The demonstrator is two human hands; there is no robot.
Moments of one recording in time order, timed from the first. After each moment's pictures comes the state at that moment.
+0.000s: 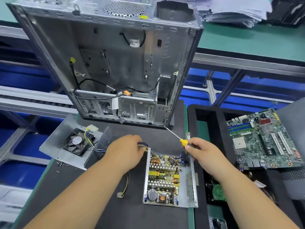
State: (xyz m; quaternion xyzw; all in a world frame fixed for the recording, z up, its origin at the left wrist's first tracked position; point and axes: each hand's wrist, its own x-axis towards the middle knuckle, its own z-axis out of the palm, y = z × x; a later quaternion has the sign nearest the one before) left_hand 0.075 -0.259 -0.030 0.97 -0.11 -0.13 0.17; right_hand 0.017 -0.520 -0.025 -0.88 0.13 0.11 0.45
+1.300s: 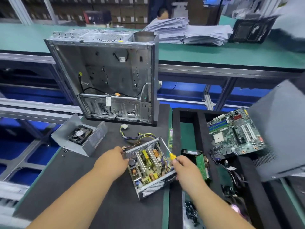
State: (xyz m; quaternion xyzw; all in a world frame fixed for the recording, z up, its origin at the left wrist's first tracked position) left_hand -0.031 -0.275 -0.036 0.98 0.05 -0.15 0.14; right_hand -0.104 -0.517 -0.048 -0.85 0.17 0.06 0.50
